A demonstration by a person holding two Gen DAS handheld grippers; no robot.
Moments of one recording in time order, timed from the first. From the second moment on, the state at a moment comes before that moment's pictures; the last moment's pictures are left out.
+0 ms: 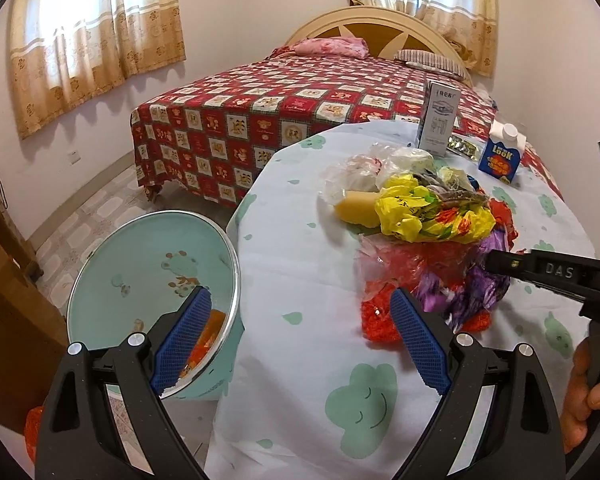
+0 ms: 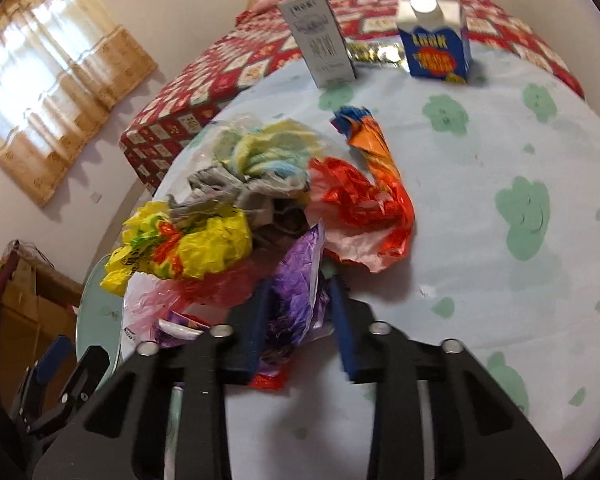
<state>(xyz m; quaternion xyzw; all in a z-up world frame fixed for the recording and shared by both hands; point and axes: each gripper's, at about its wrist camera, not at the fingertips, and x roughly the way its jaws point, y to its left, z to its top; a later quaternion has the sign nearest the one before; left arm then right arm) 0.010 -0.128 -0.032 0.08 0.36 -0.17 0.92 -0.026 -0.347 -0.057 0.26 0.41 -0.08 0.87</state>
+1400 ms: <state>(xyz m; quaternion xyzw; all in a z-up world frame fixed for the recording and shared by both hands) 0.019 -0.176 -0.045 0.06 0.39 -0.29 0.87 -0.102 -0.415 -0.005 0.21 0.35 -0.17 0.90</state>
